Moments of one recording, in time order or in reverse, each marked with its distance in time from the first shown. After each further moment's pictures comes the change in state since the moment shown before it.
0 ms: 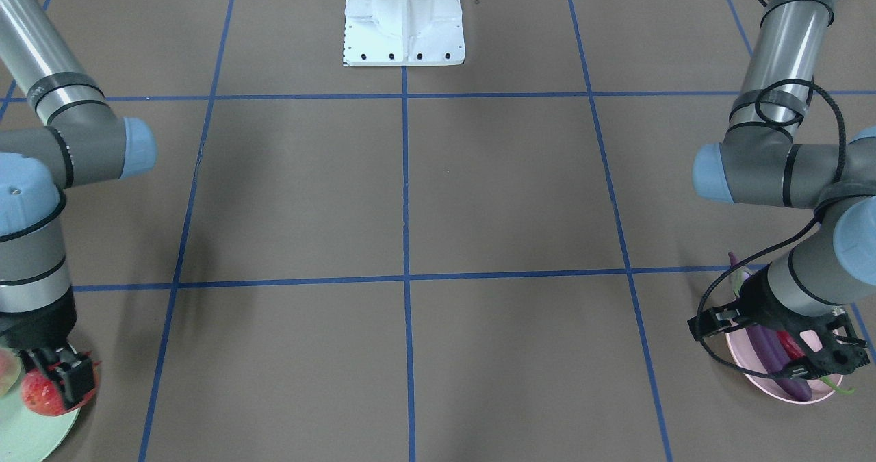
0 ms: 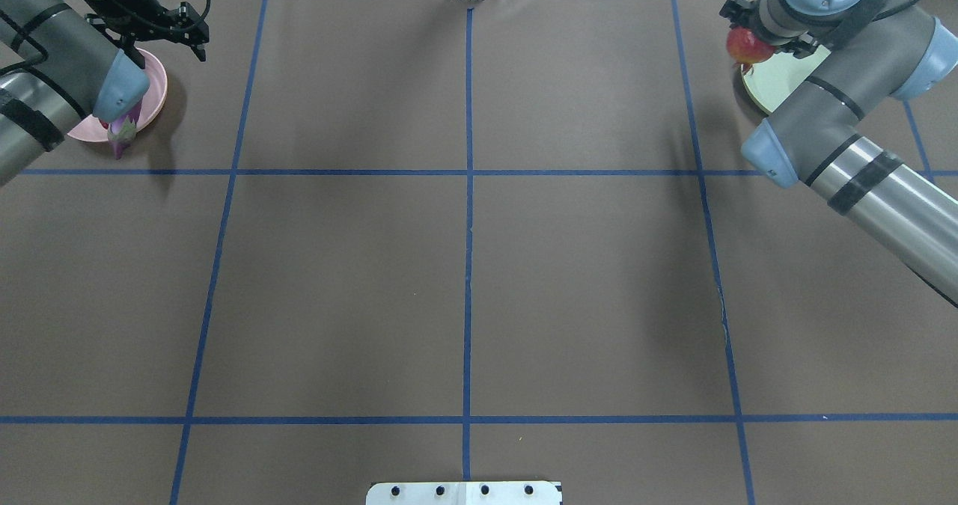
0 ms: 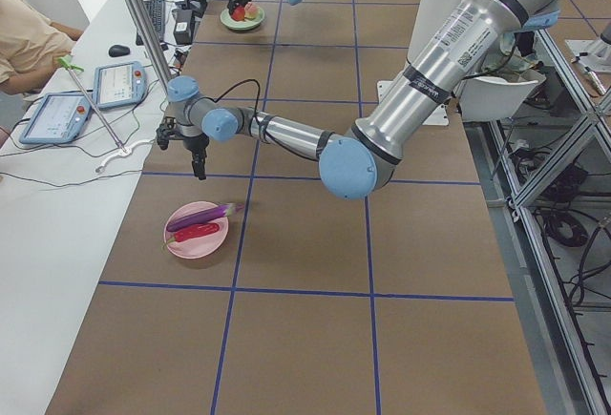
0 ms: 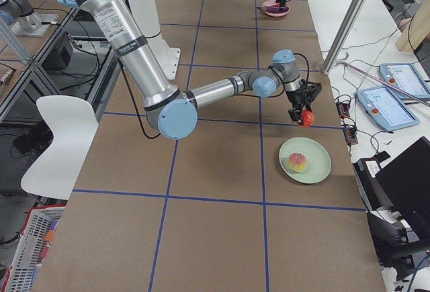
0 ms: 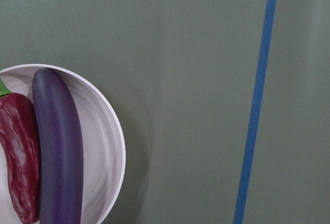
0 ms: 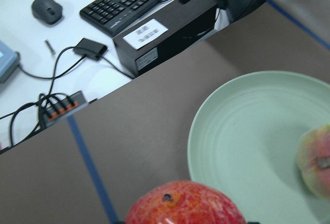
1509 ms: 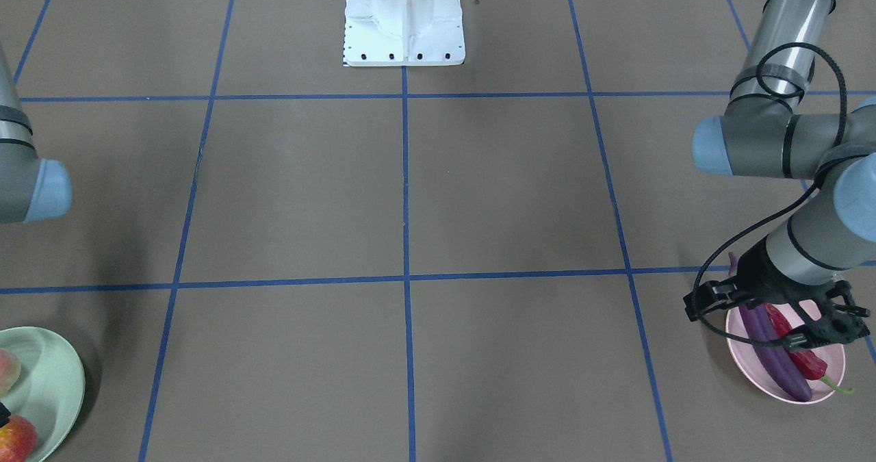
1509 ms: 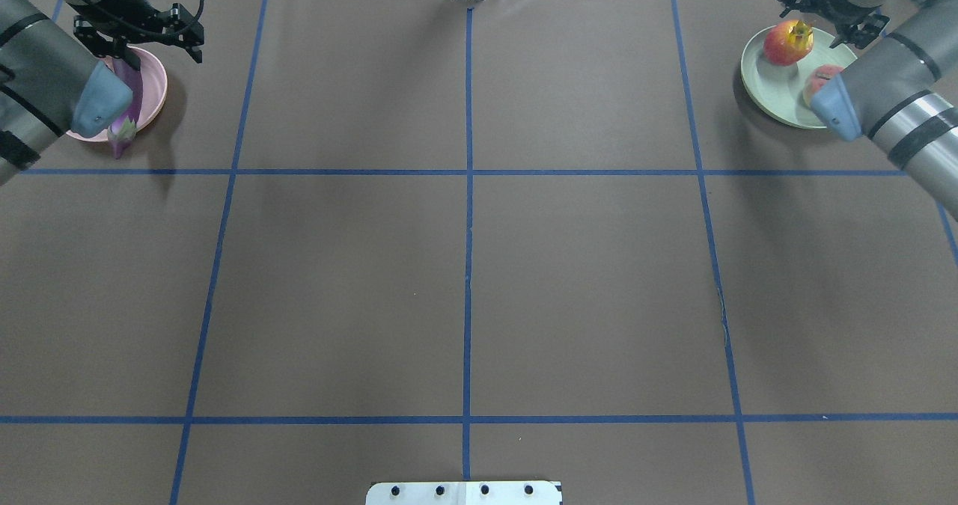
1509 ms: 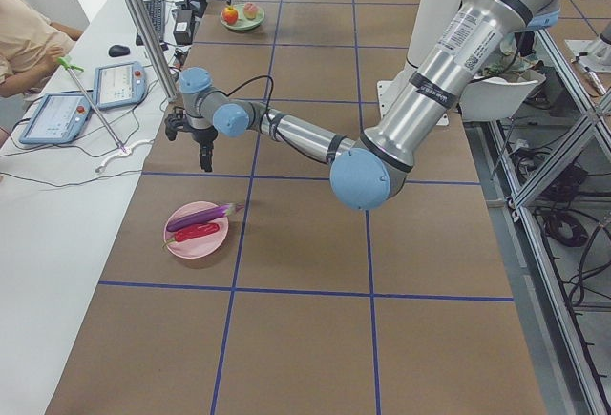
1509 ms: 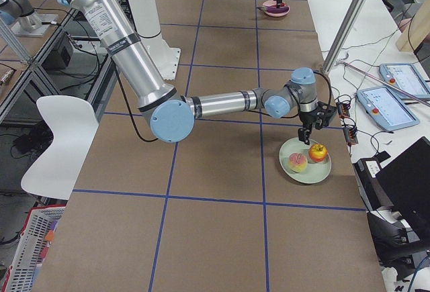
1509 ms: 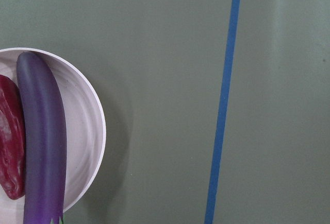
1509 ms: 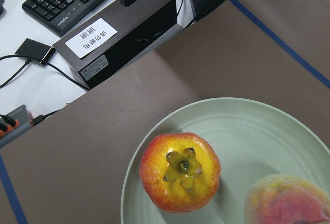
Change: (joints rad) left arm -0.020 0.101 -0.196 0.016 -0.001 0.024; right arm 0.165 0.000 -0.115 0.106 0.337 -0.107
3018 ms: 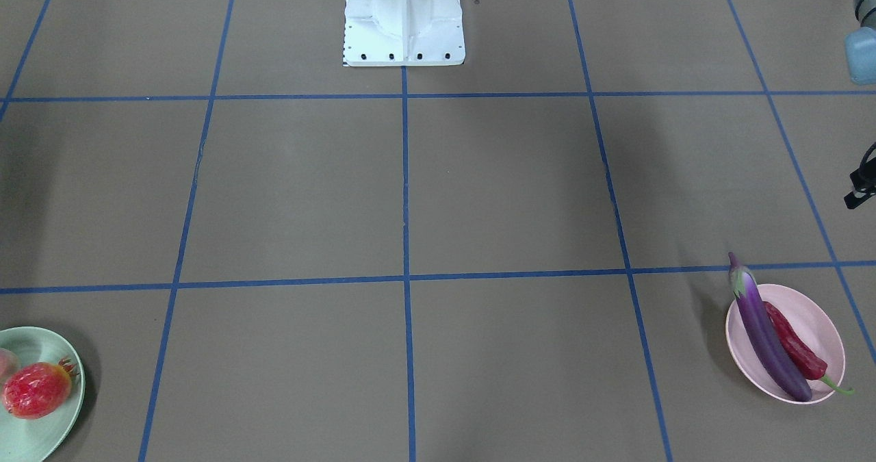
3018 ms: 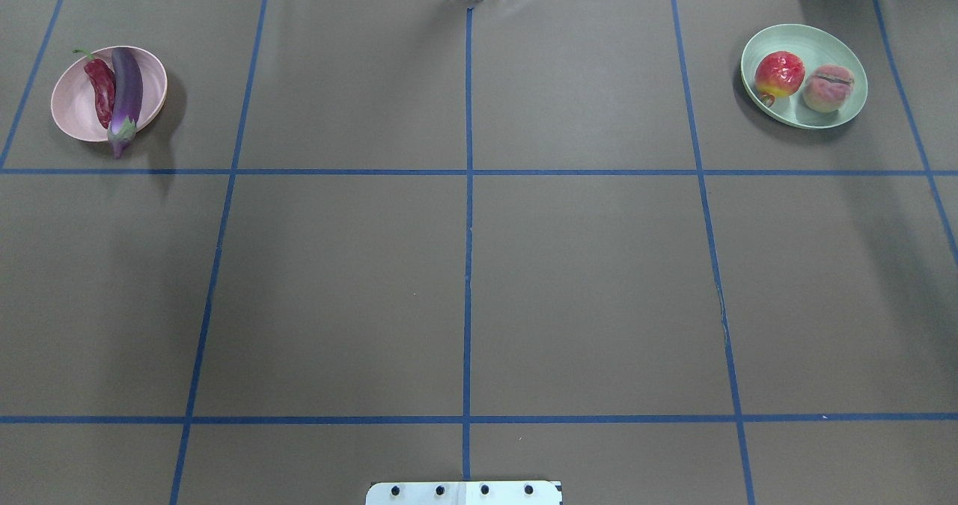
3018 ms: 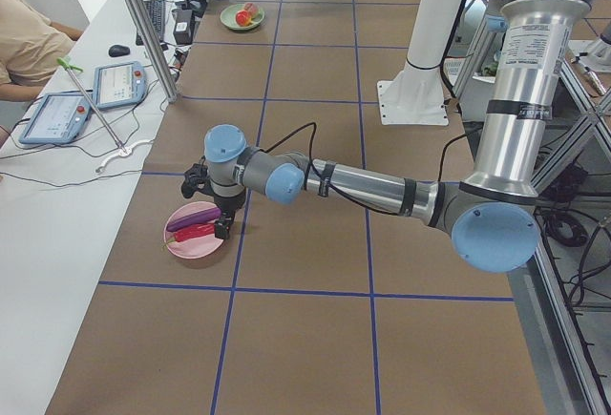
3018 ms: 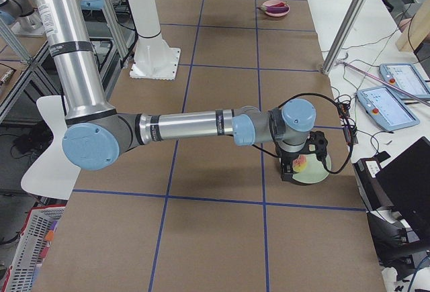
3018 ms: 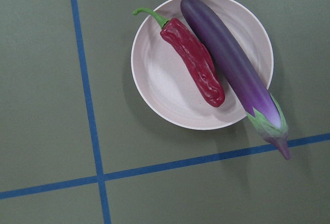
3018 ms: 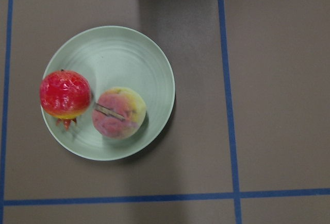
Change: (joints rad) left arm -0.269 0.440 -0.274 0.034 -0.118 0.621; right arm 0.355 -0.324 0.302 -0.440 0.433 -1.175
